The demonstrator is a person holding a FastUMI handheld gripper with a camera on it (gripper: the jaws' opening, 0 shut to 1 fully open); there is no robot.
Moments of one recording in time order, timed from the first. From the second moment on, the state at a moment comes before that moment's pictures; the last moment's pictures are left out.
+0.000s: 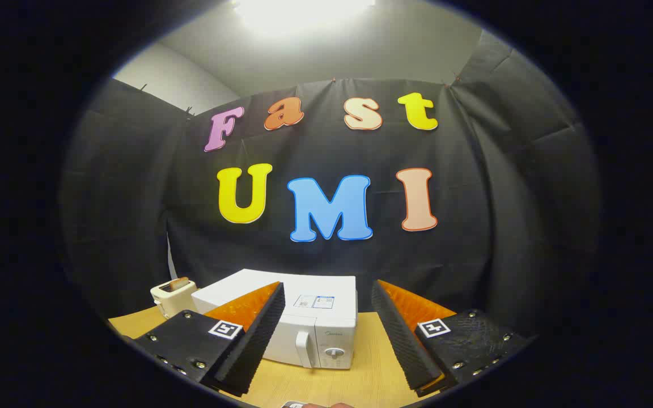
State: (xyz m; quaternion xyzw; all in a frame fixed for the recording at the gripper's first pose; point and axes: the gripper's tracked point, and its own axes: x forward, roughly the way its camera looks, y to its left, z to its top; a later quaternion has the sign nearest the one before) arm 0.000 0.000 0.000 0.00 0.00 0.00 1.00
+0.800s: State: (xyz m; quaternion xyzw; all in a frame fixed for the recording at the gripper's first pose) arm 0.035 0.038 -0.073 -0.01 0.03 0.03 1.00
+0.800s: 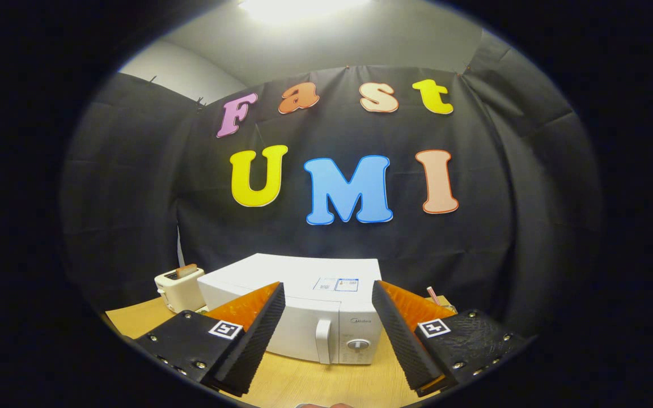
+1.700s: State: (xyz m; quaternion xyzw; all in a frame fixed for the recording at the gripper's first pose) arm 0.099 0.056 -0.179 0.00 0.05 -0.01 1.00
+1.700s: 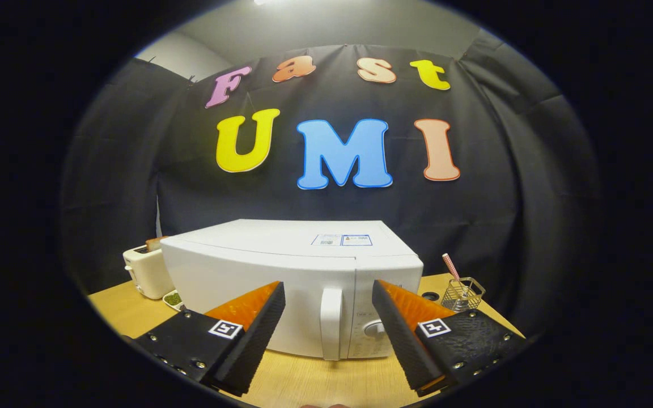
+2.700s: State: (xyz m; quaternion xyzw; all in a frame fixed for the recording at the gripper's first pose) arm 0.130 0.054 -0.225 0.03 0.10 -0.06 0.99
